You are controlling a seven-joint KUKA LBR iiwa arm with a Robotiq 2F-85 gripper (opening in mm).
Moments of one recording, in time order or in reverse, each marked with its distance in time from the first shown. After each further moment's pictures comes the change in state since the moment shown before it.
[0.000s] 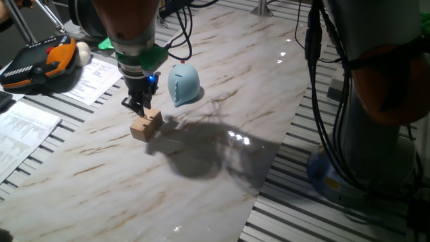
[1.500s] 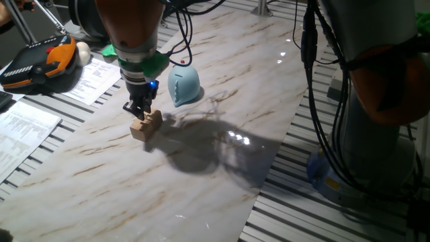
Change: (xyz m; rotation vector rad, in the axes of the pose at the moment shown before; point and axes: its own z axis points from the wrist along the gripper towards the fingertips) arm -0.004 -0.003 0.023 -0.013 -0.017 -0.008
